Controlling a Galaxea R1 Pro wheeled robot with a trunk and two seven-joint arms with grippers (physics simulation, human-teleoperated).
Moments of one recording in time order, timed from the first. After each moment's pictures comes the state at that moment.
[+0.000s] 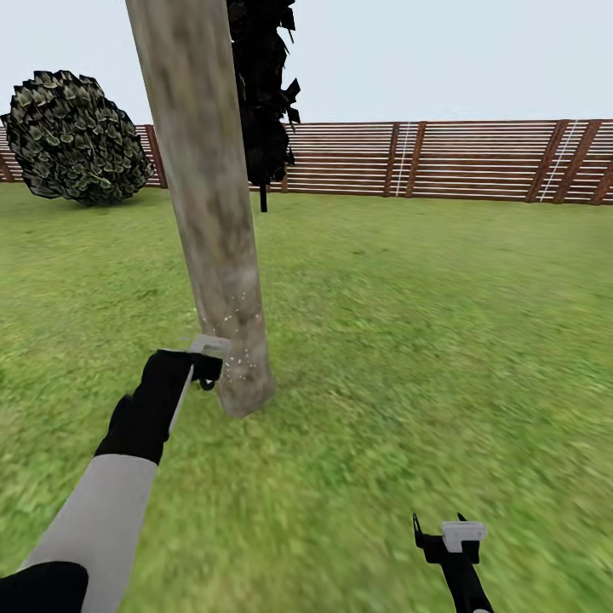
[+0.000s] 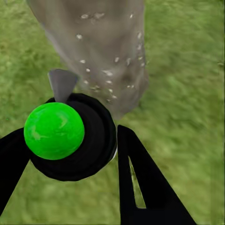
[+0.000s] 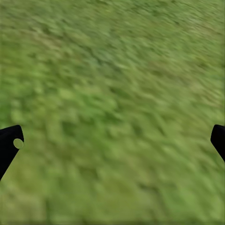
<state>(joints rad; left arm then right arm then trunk) -0.86 -0.01 0.01 -1.13 -0.31 0.90 -0.19 -0.45 -0.08 0.04 -0.16 0.08 -0.70 -0.17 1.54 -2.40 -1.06</state>
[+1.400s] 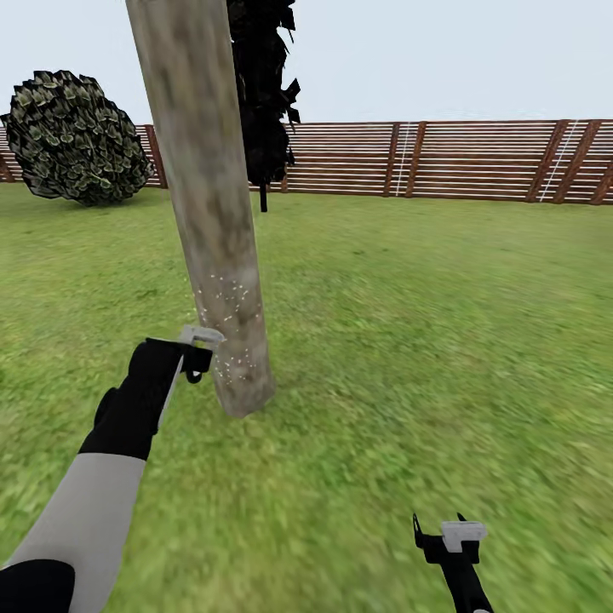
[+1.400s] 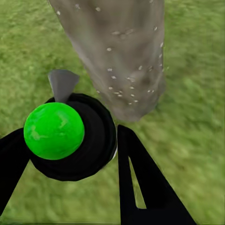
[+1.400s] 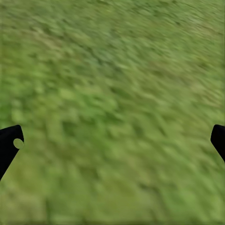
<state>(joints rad) -0.86 0.03 -0.03 -1.23 -0.32 1.00 -0.20 -0.45 -0.08 0.04 -0.16 0.08 -0.70 -0.17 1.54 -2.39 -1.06</state>
